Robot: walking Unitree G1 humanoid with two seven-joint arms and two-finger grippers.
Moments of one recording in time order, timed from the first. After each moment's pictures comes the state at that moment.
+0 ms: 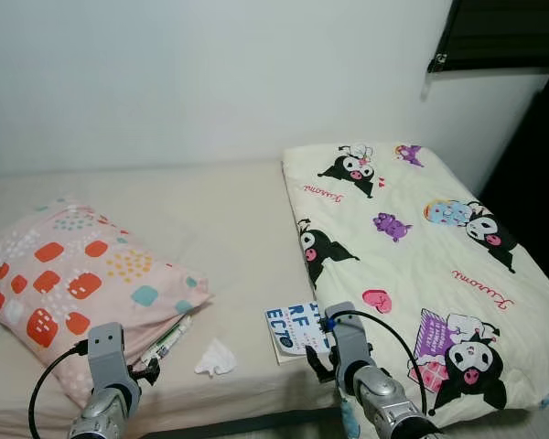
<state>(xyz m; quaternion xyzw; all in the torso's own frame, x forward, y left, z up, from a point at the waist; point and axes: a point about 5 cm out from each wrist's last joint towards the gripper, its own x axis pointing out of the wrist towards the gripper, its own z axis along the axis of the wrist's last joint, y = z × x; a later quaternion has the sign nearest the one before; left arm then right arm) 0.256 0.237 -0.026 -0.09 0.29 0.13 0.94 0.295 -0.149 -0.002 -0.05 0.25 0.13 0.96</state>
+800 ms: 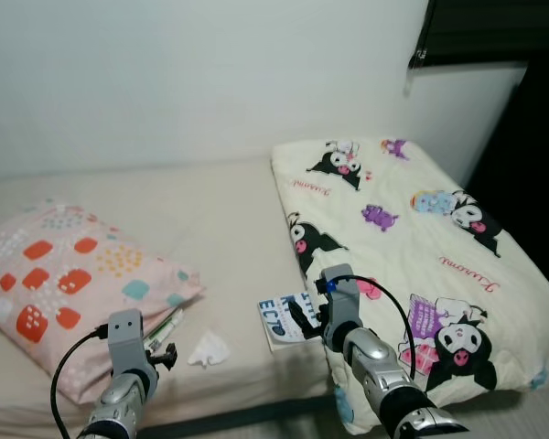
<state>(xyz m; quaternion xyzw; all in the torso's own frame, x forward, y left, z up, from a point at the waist) 0.284 0.209 -0.008 -0.07 0.25 0.07 0.96 0.325 -0.130 0.038 -0.01 0.15 0.18 0.97</state>
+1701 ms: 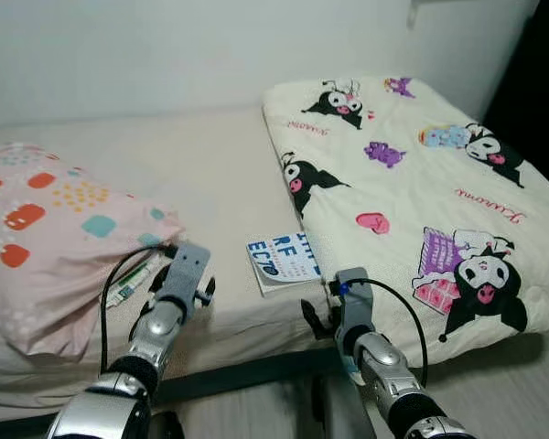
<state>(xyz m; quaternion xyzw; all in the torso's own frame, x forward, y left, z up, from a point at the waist) 0.353 0.154 0.075 0.19 0.07 -0.05 0.98 0.319 -0.149 0.035 0.00 0.14 0.13 0.98</state>
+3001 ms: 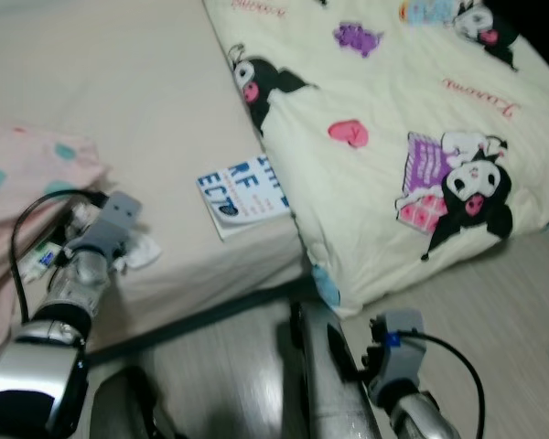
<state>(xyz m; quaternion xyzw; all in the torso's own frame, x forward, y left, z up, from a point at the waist) 0.375 0.278 0.156 0.33 0.07 0.20 0.92 0.222 -0.164 0.065 0.03 0.10 0.09 0.99</state>
